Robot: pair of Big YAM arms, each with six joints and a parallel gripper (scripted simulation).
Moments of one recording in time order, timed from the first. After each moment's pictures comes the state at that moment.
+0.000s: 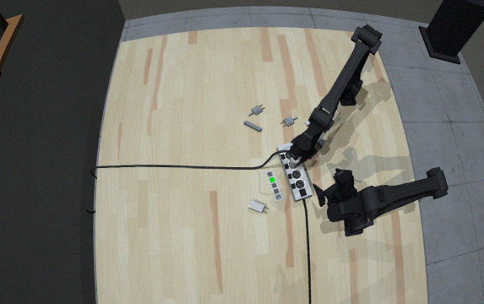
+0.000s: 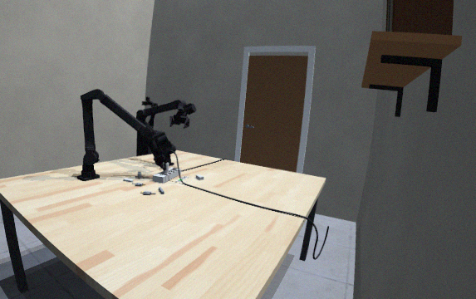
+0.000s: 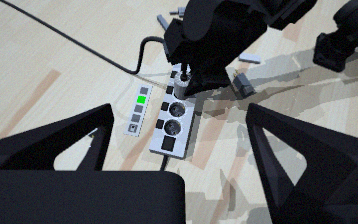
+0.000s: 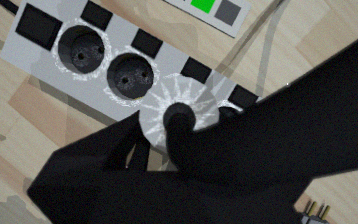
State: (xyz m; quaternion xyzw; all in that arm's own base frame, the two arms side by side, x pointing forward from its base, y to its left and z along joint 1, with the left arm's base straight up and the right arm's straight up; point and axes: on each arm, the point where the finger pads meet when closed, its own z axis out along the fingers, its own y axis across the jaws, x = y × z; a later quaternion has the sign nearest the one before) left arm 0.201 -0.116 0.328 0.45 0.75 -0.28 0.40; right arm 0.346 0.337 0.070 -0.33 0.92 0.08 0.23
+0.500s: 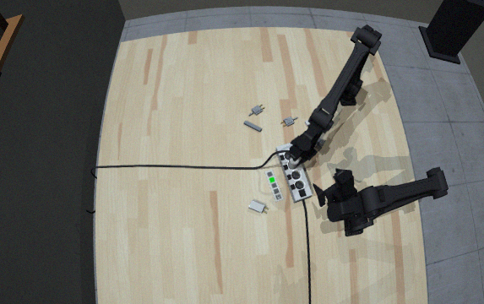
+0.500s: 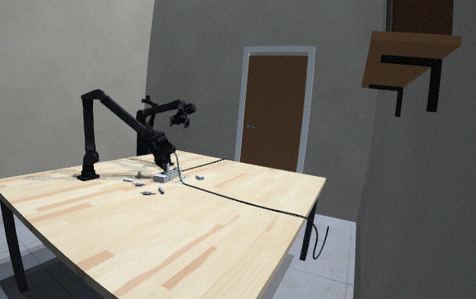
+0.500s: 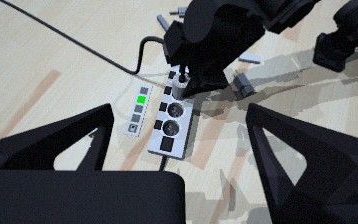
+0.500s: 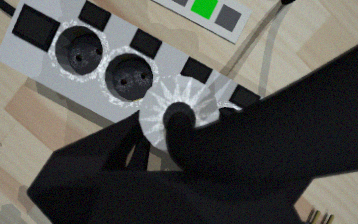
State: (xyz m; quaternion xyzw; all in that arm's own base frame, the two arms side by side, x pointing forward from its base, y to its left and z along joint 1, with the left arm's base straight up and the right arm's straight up) left arm 0.201 -0.116 0.328 0.45 0.75 -0.28 0.40; right arm 0.349 0.339 0.066 -0.33 0.91 0.08 0.24
